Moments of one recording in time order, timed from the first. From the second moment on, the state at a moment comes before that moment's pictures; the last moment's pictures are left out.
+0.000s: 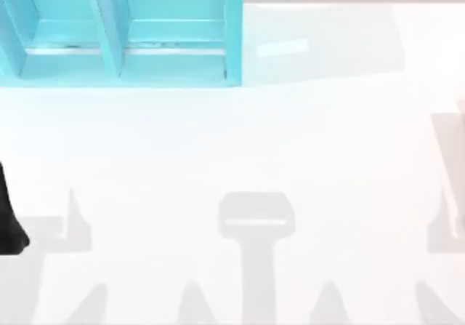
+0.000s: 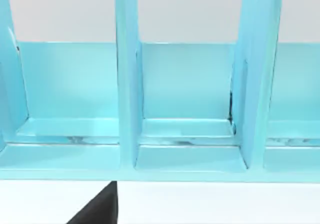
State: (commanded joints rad) left arm 0.00 0.00 0.00 0.00 0.00 0.00; right arm 0.00 0.00 0.00 0.00 0.00 0.00
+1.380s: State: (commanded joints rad) left arm 0.00 0.00 0.00 0.00 0.00 0.00; right arm -0.49 1.55 1.33 -1.17 0.00 -0.48
